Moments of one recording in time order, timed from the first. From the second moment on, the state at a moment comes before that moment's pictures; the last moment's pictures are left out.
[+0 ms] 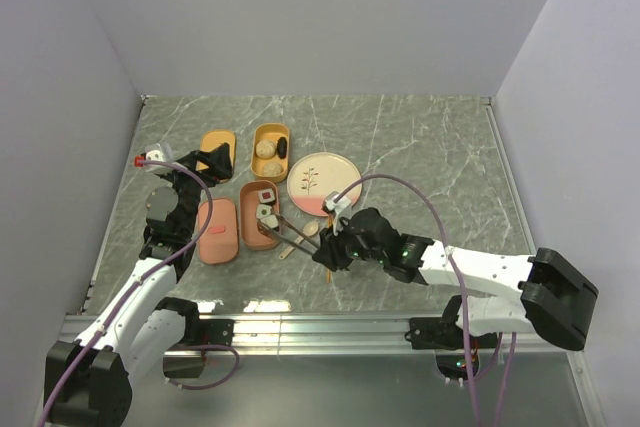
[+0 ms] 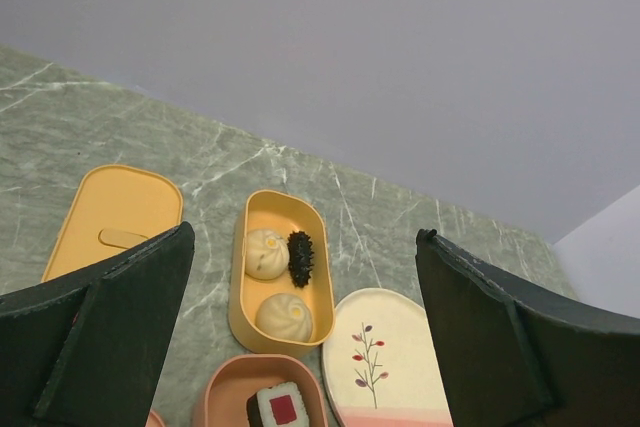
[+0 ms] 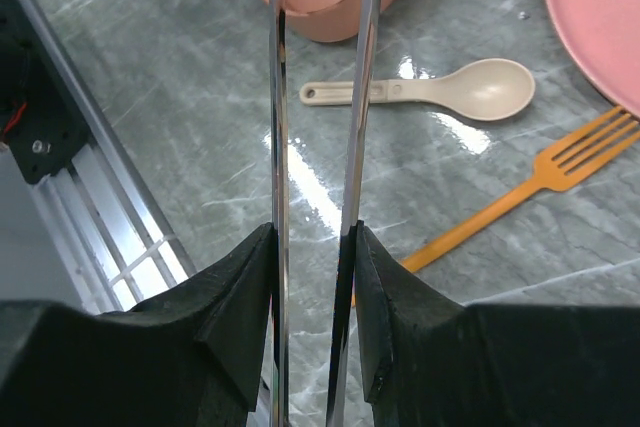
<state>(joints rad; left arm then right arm) -0.19 0.84 0.41 0.58 -0.14 -0.49 0.98 1.21 0.56 0.12 -0.10 0.33</state>
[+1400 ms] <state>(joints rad) -0.19 0.84 0.41 0.58 -0.14 -0.49 1.02 1.29 0.60 0.11 -0.12 0.28</state>
